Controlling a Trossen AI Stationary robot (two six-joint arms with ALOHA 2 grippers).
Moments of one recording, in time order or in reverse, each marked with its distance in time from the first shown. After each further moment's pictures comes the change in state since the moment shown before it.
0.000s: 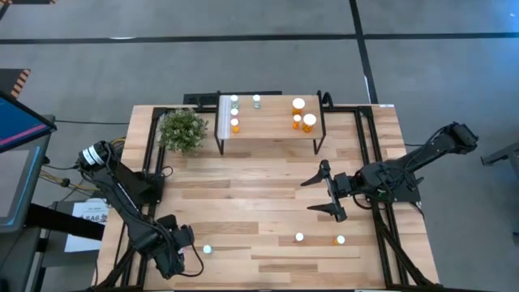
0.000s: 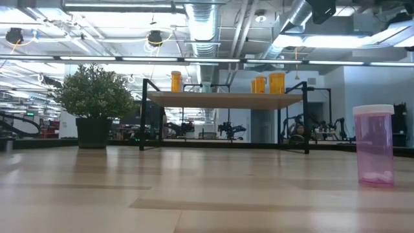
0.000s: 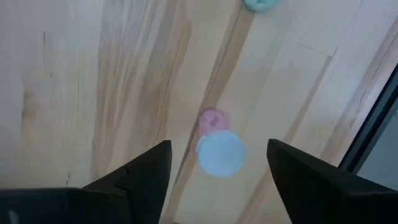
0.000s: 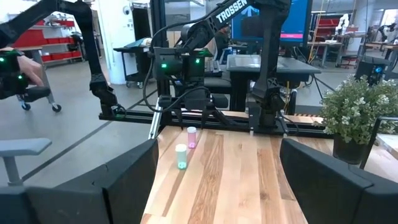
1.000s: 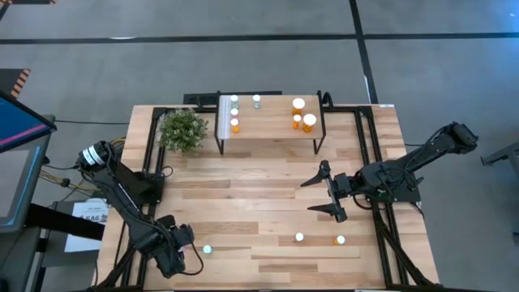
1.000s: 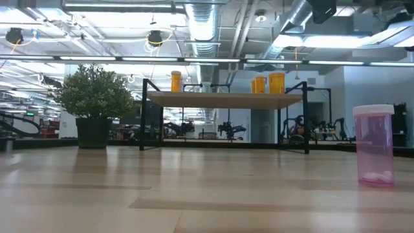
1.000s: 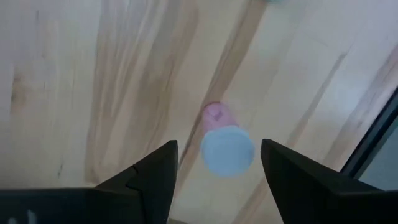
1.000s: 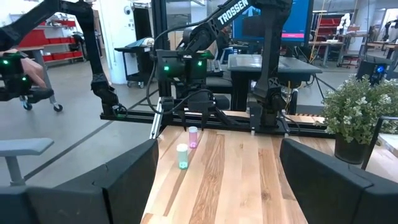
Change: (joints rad) left arm 0.001 0.001 -0.026 0.022 0.027 -0.045; right arm 0.004 0.000 0.000 -0.001 0.000 0.002
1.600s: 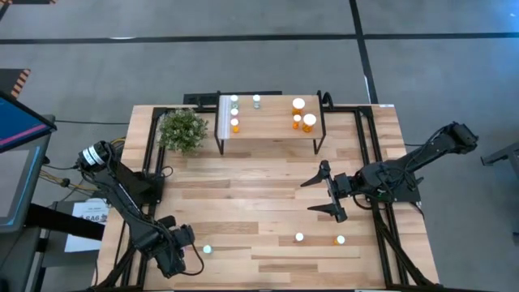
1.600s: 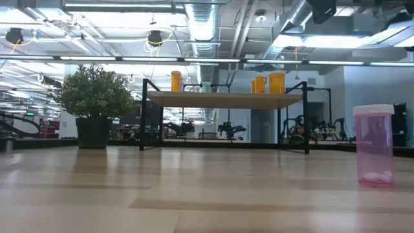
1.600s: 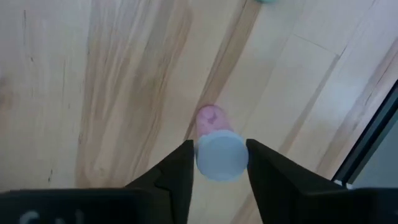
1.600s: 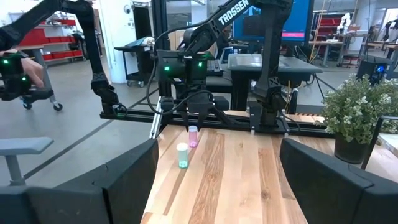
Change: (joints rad) left arm 0.004 0.000 -0.016 0.035 0.002 -0.002; right arm 0.000 0.000 0.000 -0.003 0.000 -0.002
